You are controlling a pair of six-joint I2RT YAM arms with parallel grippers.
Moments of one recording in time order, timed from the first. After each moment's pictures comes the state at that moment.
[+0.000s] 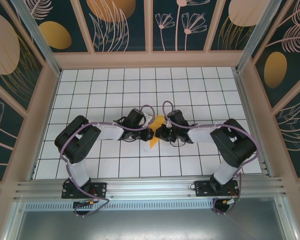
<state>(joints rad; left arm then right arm) -0.70 1.84 0.86 0.08 0.41 -0.34 0.64 1.69 0.68 0.14 -0.41 0.89</state>
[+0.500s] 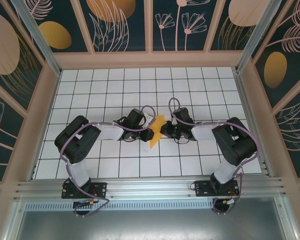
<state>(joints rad) -0.70 1.84 0.86 0.08 0.41 -0.29 0.54 1.69 0.67 0.14 -0.41 0.88</state>
